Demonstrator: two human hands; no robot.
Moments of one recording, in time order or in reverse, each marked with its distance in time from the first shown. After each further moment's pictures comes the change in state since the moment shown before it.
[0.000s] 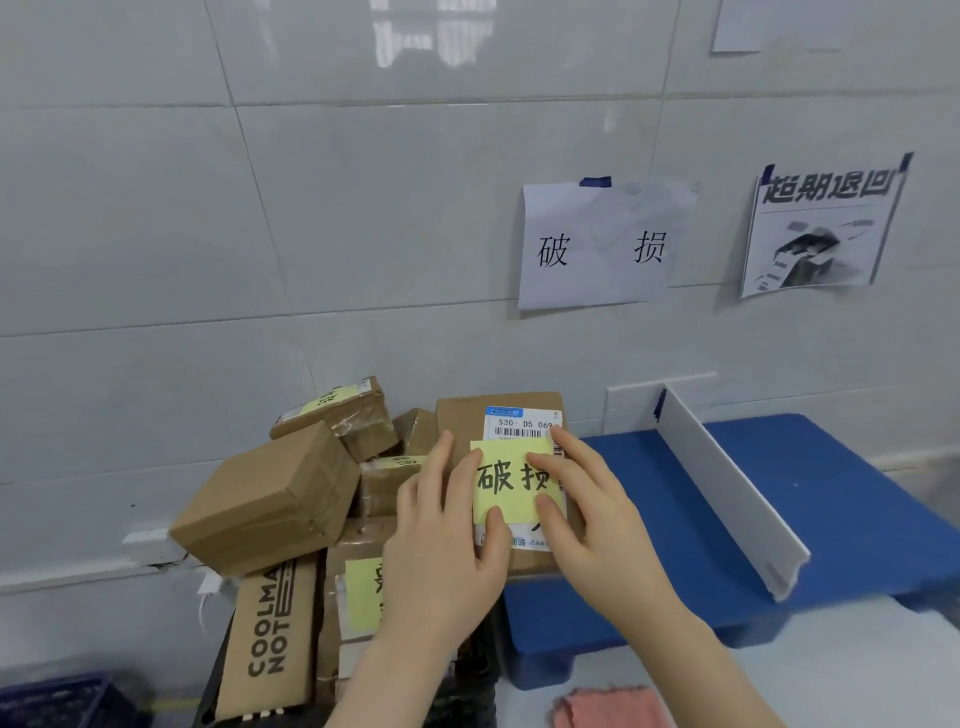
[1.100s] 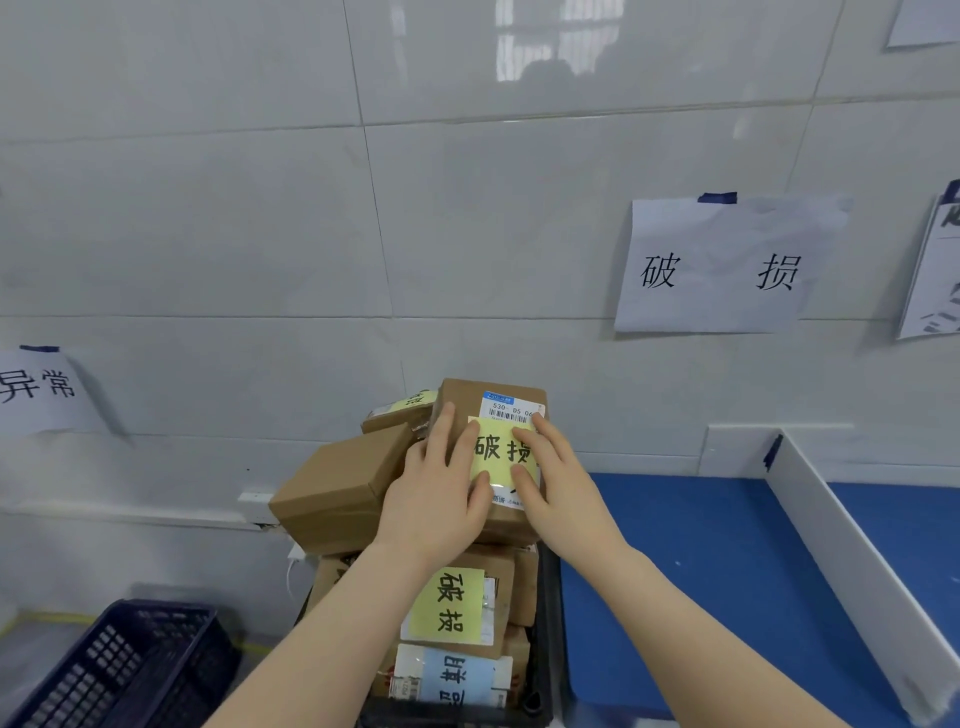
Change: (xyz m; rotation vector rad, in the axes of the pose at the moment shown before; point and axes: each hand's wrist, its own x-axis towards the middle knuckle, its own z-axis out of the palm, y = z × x) left_hand 0.055 -0.073 -0.015 0.290 -0.171 -0.131; right_hand 0.085 0.001 0.083 0.056 -0.289 -0.044
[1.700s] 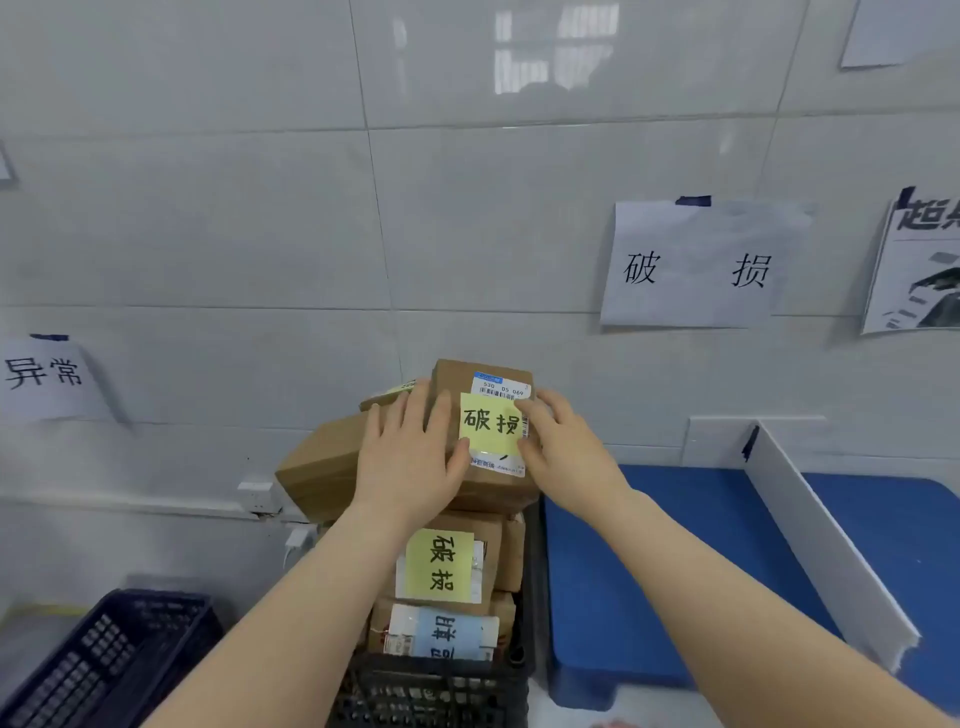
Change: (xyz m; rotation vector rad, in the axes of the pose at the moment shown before) left_hand -0.018 0.002 -0.030 0.247 0.028 -0.058; right_hand -0.003 -0.010 -0.031 -0.318 -0.063 -0.060
